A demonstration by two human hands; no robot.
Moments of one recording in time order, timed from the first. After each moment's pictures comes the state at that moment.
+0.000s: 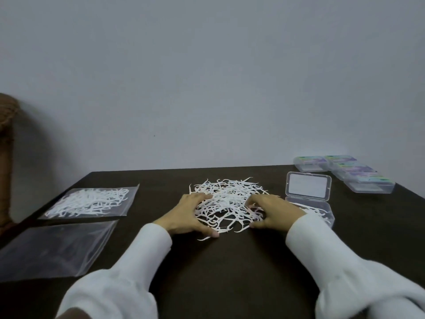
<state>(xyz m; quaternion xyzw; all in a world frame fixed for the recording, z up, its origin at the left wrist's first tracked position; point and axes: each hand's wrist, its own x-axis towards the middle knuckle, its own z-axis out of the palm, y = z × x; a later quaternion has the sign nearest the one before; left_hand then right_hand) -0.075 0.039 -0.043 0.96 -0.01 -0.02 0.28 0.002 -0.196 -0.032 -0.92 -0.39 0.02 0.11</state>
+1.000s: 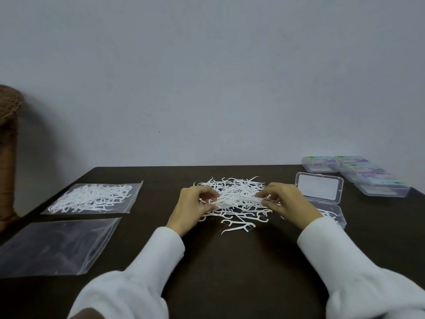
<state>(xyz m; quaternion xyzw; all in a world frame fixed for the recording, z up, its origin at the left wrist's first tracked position) -0.068 0.028 -0.049 0.89 0.00 0.23 0.39 0.017 -0.200 -0.036 -0.87 -0.40 -0.11 0.26</state>
